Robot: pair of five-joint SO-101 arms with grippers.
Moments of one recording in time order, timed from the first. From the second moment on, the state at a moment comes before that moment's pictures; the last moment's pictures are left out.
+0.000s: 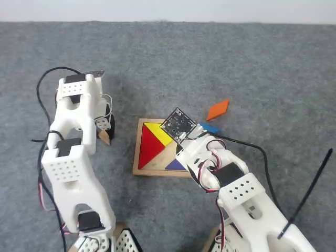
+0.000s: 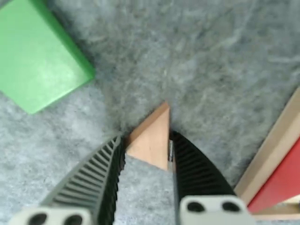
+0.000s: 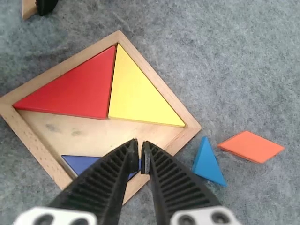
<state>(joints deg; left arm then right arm) -15.9 35.3 -6.4 87.4 -0.6 -33.7 -46.9 68.7 32.5 20.1</state>
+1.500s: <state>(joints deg) -15.1 24.2 0.4 89.5 -3.1 -33.7 -46.9 68.7 32.5 20.1</state>
